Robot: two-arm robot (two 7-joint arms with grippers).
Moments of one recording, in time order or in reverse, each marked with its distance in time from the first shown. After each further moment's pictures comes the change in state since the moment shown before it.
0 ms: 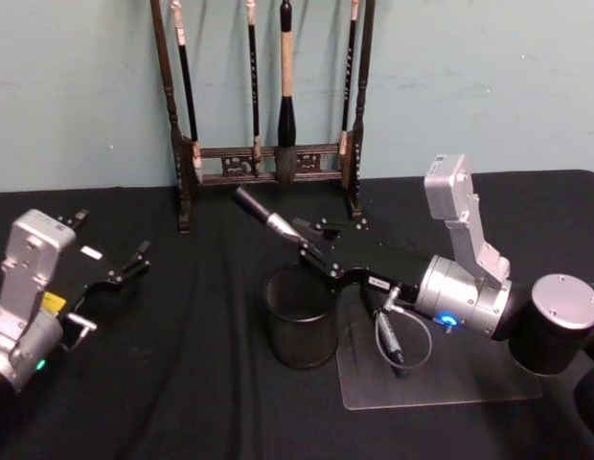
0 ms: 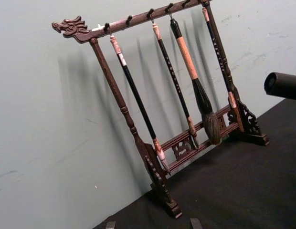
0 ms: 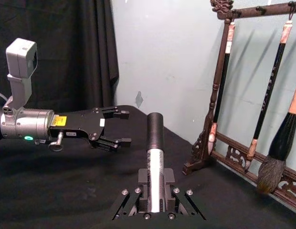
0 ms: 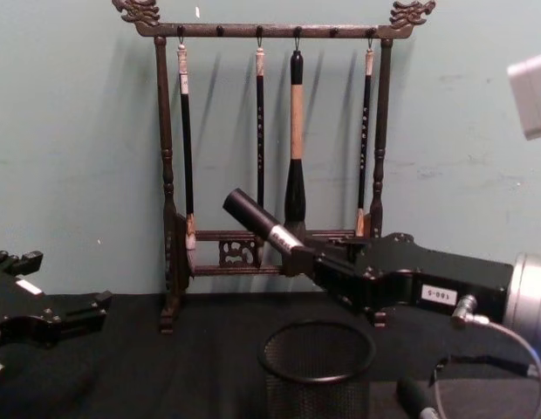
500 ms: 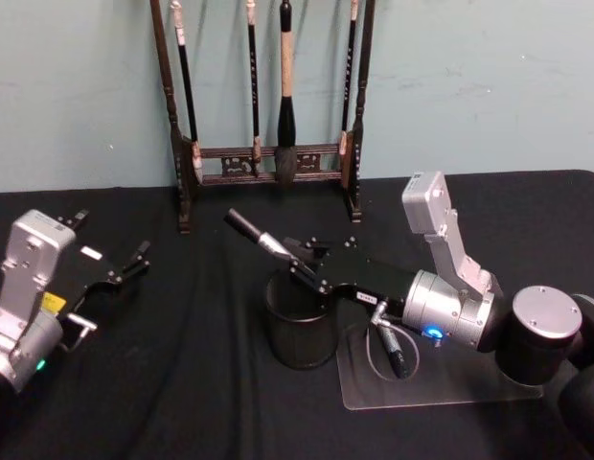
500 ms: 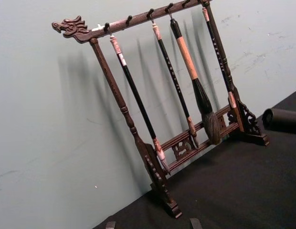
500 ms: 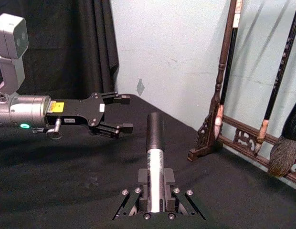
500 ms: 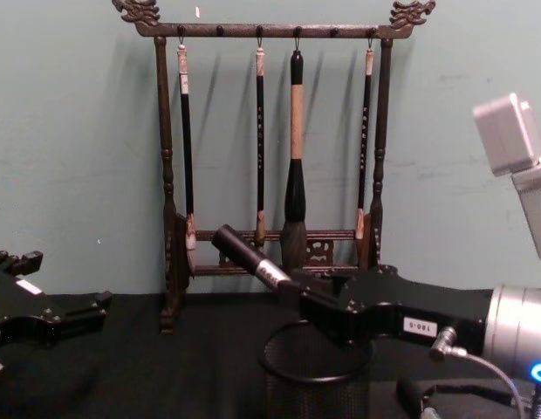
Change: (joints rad) left arm 0.000 0.000 0.000 0.000 0.000 0.000 0.000; right arm 0.015 -0.023 -0.038 0.062 -0.008 0.001 -0.017
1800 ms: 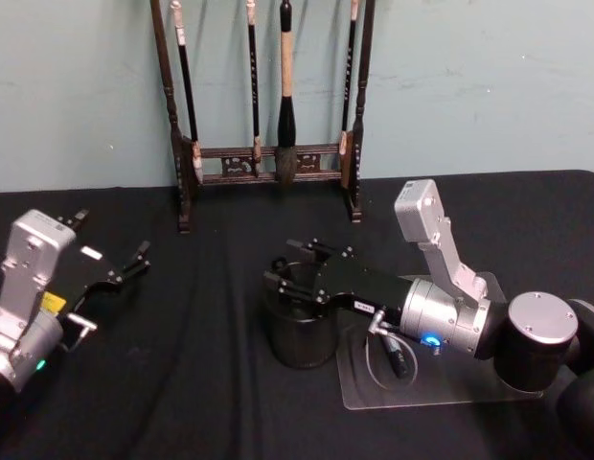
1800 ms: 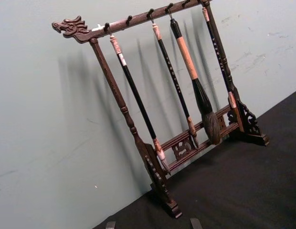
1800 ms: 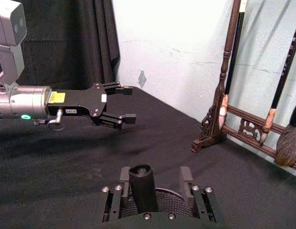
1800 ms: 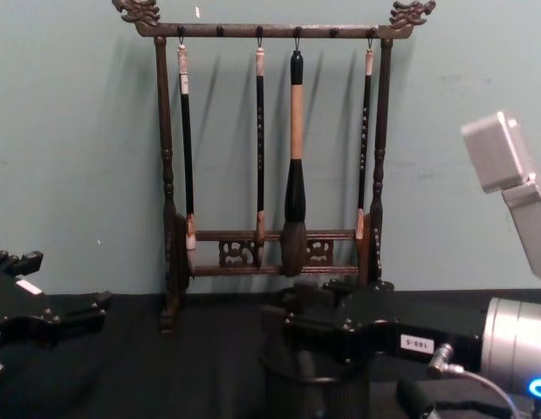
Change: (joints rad) left arm 0.000 0.000 0.000 0.000 0.000 0.000 0.000; right arm -0.006 -0.001 -0.012 0.006 -0.013 0.017 -0.006
